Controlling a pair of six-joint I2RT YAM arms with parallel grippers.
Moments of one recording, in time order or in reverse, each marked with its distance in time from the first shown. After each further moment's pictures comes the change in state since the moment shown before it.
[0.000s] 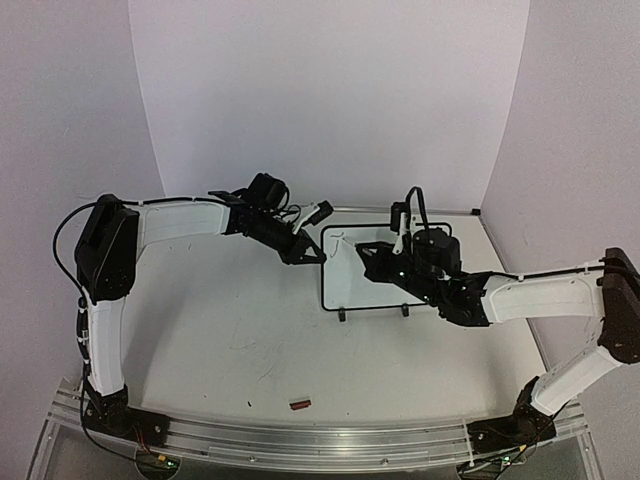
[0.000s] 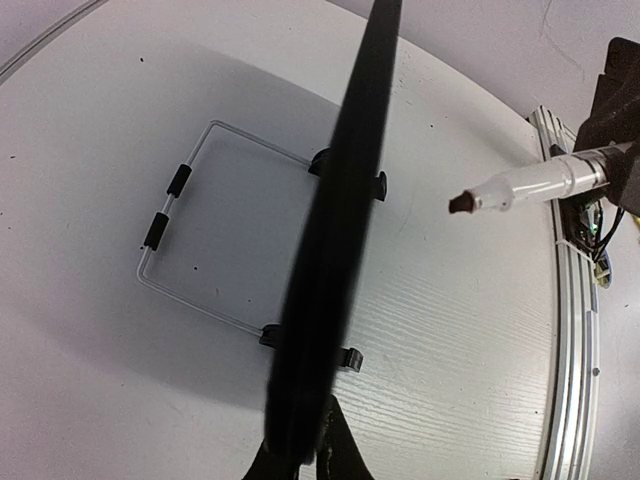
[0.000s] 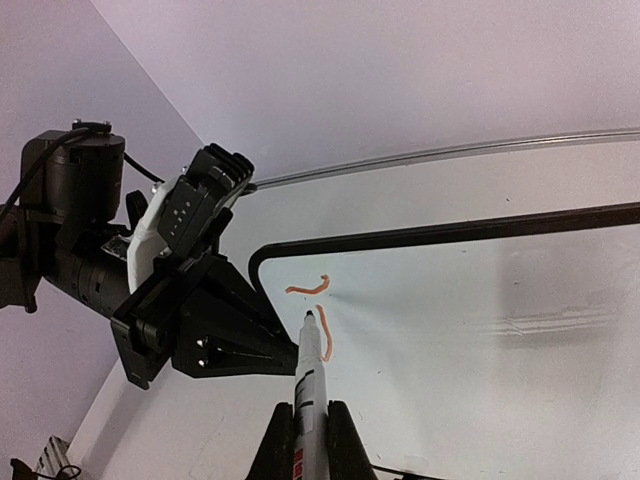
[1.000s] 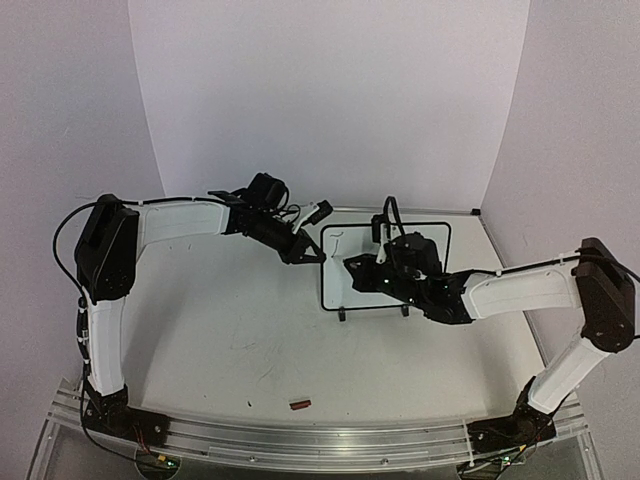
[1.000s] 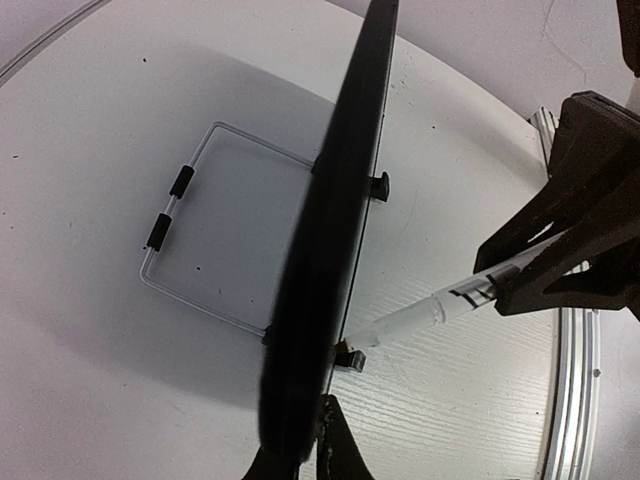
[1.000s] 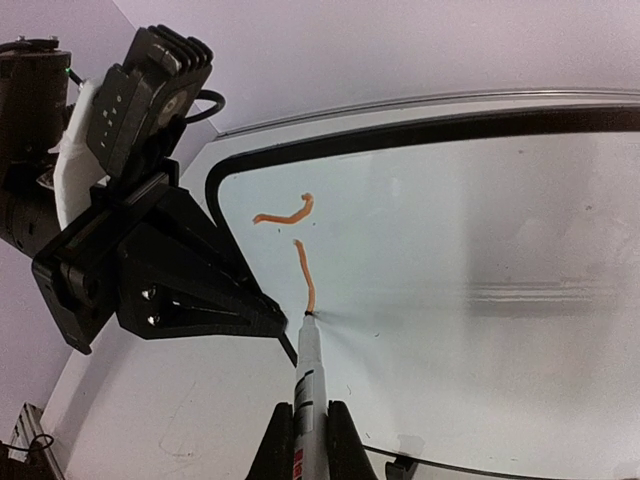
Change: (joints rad) left arm 0.001 0.000 0.000 0.001 -0.001 -0.001; right arm 0.001 0.126 0.062 -0.066 -0.042 -0.008
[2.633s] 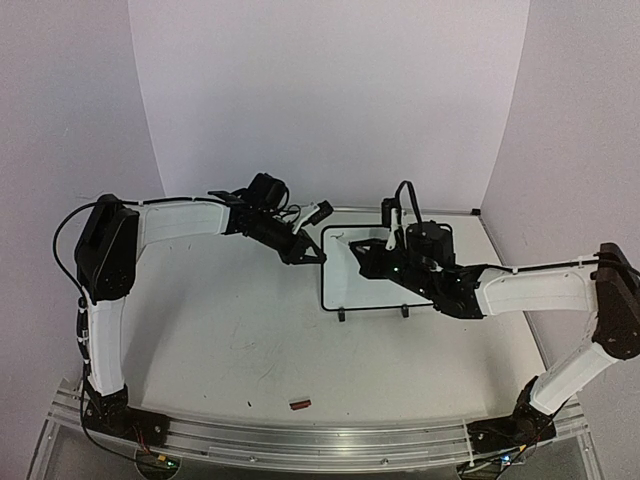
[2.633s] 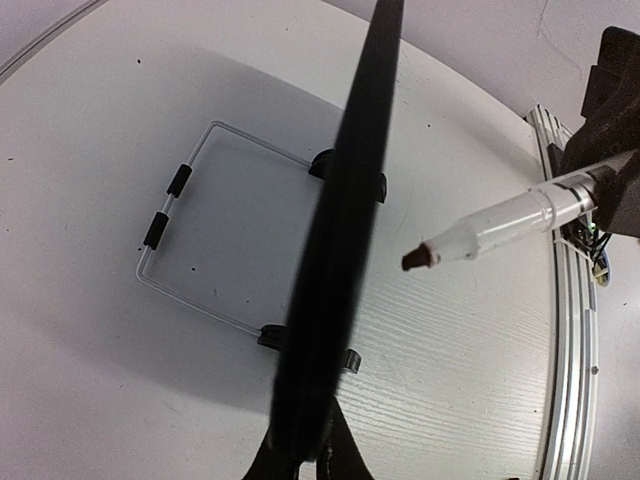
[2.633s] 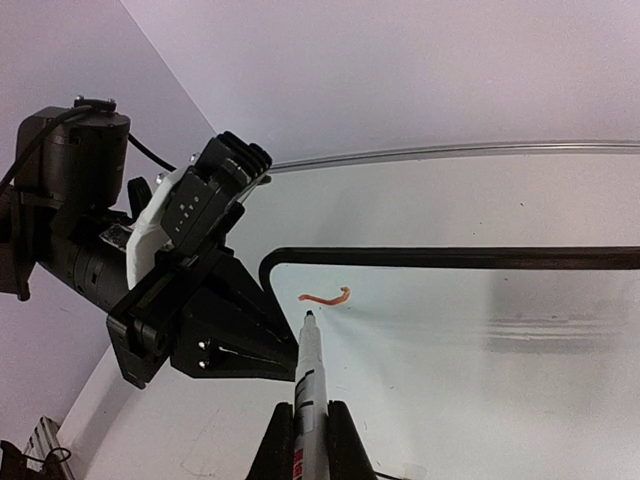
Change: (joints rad) left arm 0.000 0.000 0.000 -0.001 0.009 0.005; right arm -0.018 -0.082 0.001 0.021 -0.010 -0.043
